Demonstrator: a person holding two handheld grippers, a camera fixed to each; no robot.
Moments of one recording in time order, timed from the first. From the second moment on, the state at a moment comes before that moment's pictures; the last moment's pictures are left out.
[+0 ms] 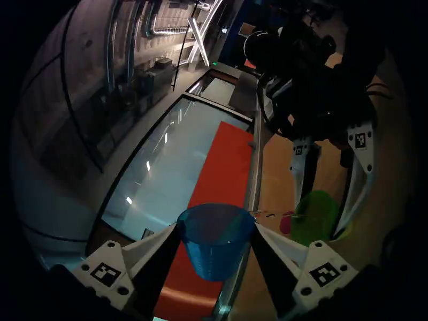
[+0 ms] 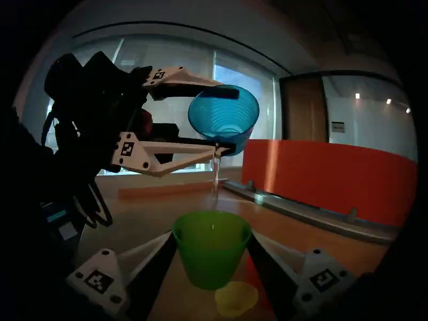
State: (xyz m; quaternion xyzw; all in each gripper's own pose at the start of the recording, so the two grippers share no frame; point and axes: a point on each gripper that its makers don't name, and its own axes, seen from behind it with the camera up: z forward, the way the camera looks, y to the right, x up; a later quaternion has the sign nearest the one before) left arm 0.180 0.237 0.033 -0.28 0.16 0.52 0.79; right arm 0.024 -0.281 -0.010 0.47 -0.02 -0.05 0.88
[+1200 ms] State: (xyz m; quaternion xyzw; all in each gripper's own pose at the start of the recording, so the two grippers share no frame) left arm 0.192 0.238 0.031 -0.26 0.18 0.56 0.76; right arm 0.025 -0.276 -0.010 0.47 -0.02 -0.05 0.88
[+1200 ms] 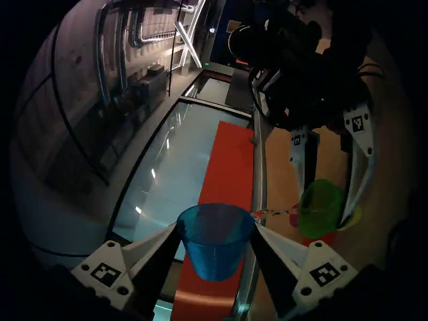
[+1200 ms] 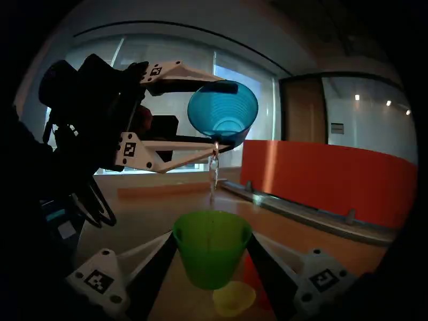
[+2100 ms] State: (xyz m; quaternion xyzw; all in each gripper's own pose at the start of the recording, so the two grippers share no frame) left arm 0.204 0.241 0.024 -0.25 0.20 0.59 0.74; right arm 0.028 -0.277 -0.011 0.47 -0.02 -0.05 0.88
